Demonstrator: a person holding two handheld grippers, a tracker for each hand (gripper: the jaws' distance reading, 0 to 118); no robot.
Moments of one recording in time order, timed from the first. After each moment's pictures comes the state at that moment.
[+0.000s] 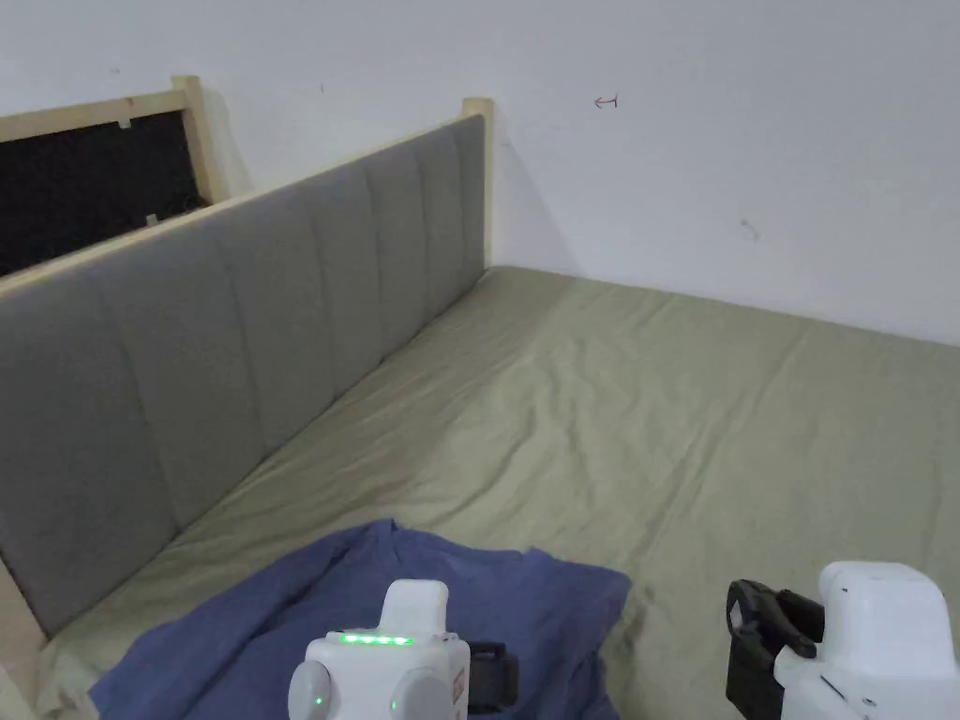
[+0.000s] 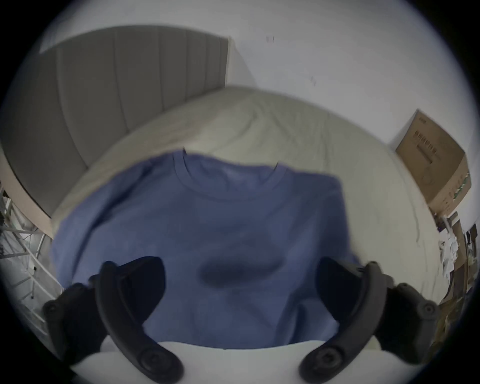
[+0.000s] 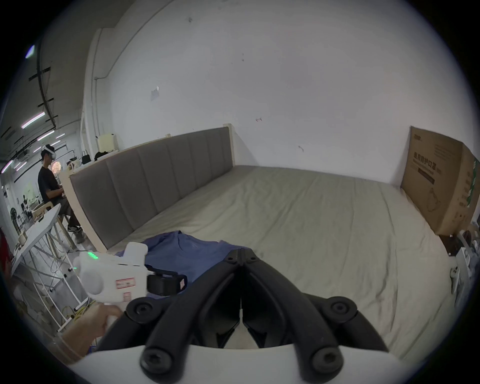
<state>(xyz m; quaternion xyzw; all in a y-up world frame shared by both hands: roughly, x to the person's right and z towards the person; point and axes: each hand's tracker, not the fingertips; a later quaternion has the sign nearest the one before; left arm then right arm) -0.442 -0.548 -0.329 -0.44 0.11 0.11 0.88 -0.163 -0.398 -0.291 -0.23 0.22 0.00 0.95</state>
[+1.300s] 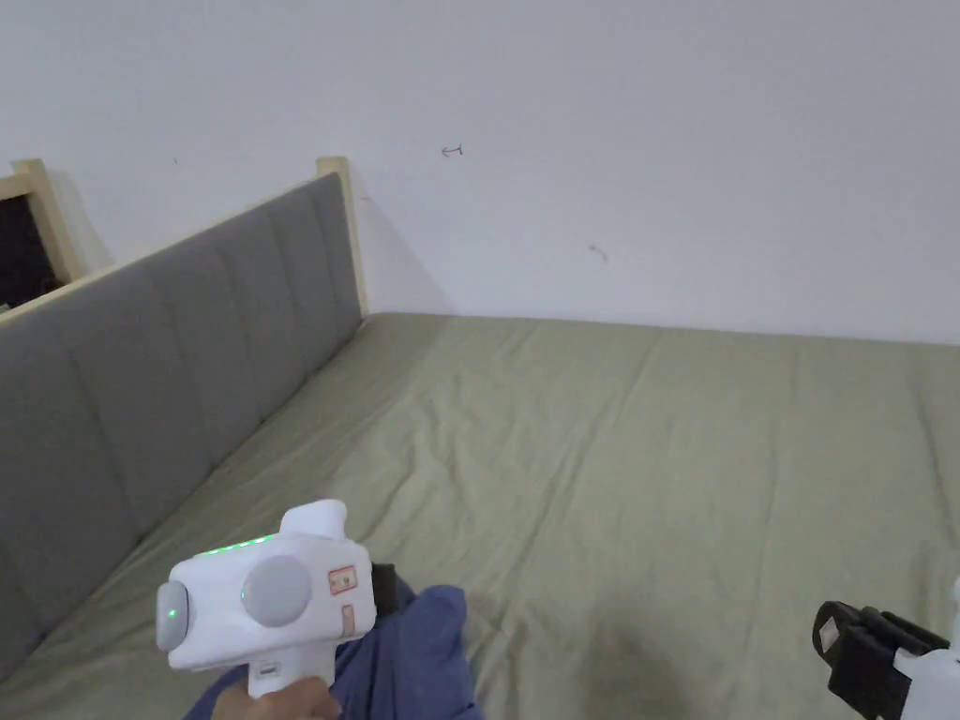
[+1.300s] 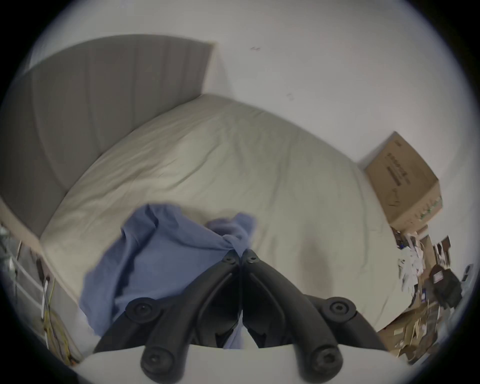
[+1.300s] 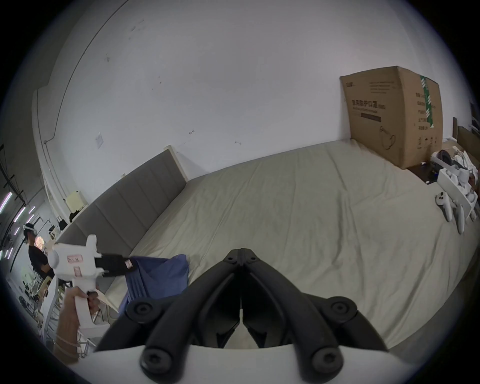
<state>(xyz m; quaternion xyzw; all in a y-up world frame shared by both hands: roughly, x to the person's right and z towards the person) -0.410 -0.414 -0.357 -0.37 0.01 0.17 0.91 -0.021 -0.379 -0.276 -0.25 0.10 -0.15 0.95</state>
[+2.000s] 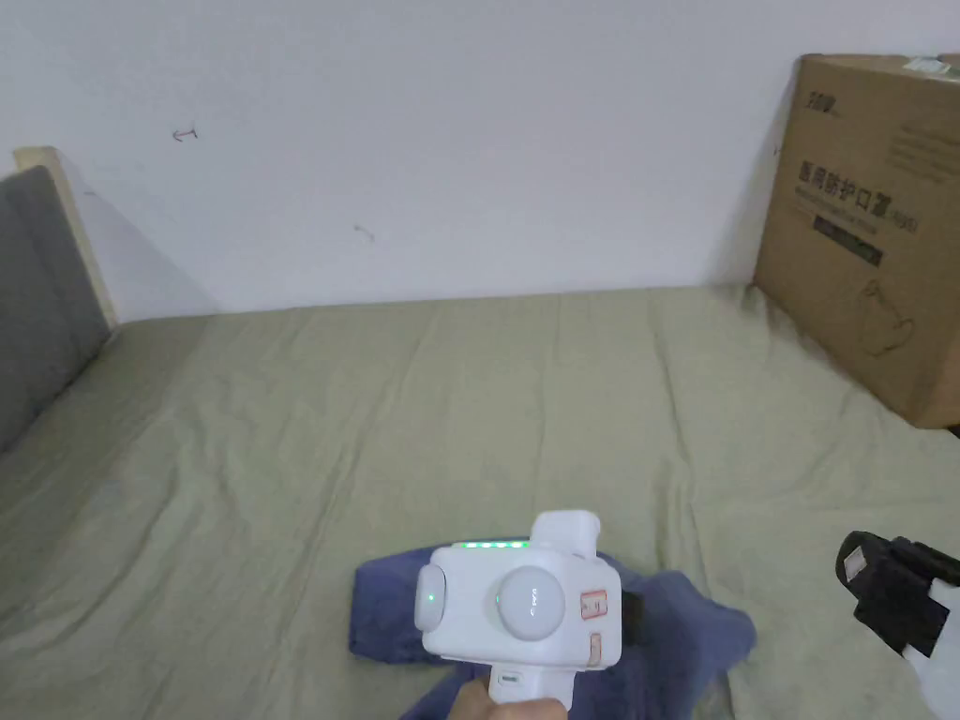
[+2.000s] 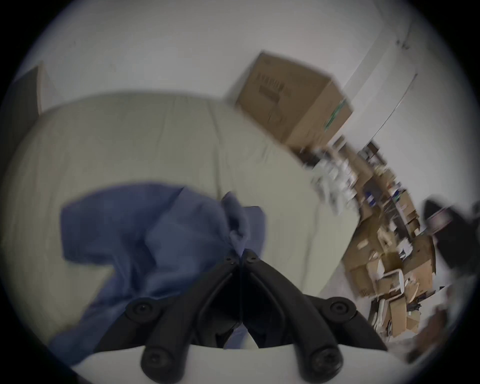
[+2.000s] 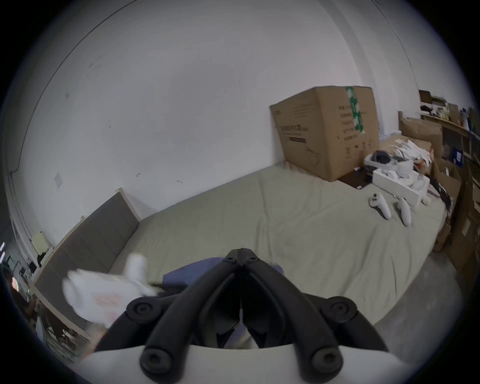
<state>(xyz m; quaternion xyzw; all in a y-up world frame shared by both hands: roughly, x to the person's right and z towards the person) -0.078 -0.480 -0.397 -0.46 -0.30 0.07 0.83 0.123 -0.369 -0.230 -0.19 -0.07 -0.19 0.96</state>
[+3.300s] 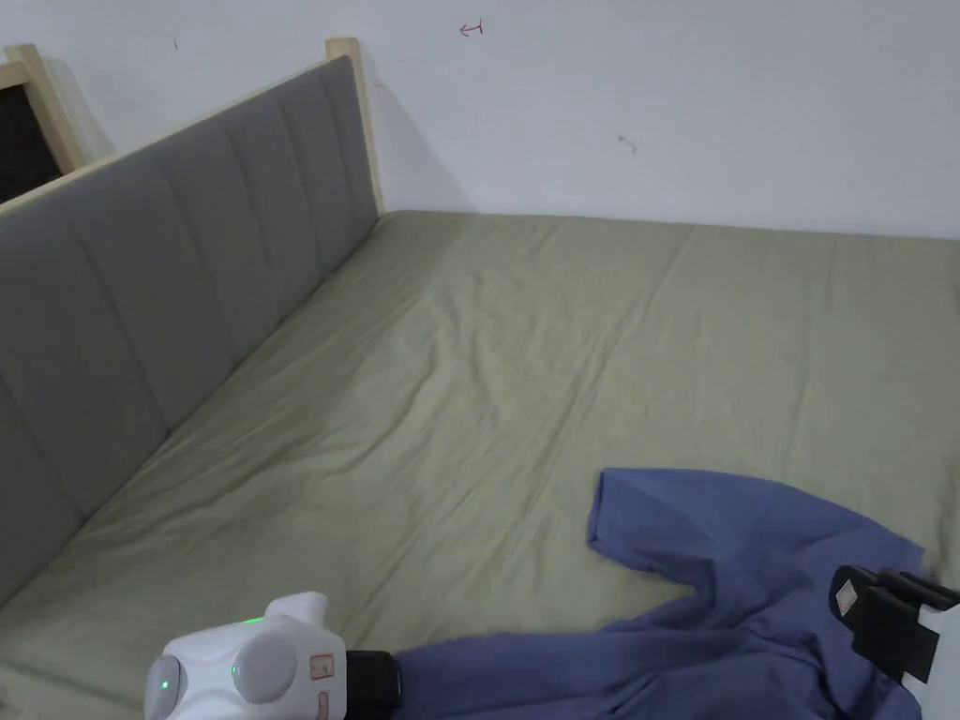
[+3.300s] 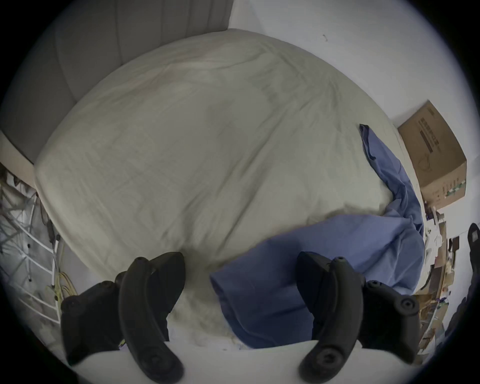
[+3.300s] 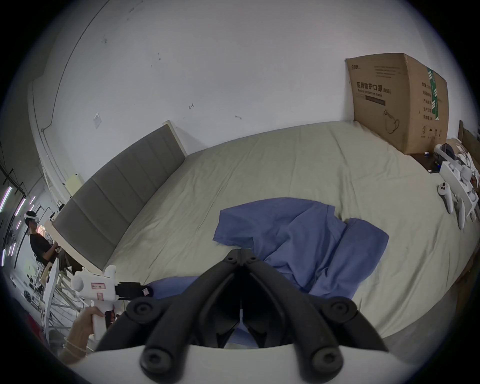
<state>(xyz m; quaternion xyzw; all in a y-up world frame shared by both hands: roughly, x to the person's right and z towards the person) -0.457 -0.570 -0.281 -0.53 0.07 0.18 0.83 -0.023 -0.417 -0.276 -0.32 0.12 -0.13 0.93</state>
